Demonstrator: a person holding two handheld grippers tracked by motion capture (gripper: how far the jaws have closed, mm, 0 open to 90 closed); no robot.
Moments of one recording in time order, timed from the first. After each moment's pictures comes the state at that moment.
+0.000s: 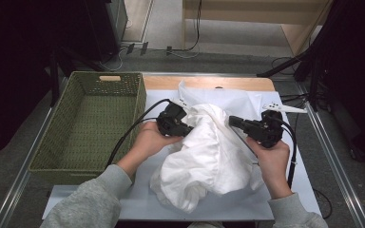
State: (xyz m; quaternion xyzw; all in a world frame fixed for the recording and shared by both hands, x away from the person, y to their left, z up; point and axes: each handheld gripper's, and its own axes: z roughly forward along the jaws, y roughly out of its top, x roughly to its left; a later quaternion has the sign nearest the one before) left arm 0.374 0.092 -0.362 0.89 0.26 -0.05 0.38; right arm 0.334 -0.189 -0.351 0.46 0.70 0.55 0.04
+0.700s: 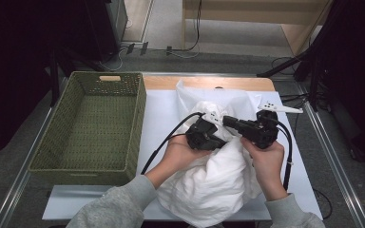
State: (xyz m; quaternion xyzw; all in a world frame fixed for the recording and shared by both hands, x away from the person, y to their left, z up) left arm 0.350 0.018 -0.377 0.89 0.23 -0.02 0.40; right arm 0.325 -0.175 -0.342 0.45 0.69 0.57 0.03
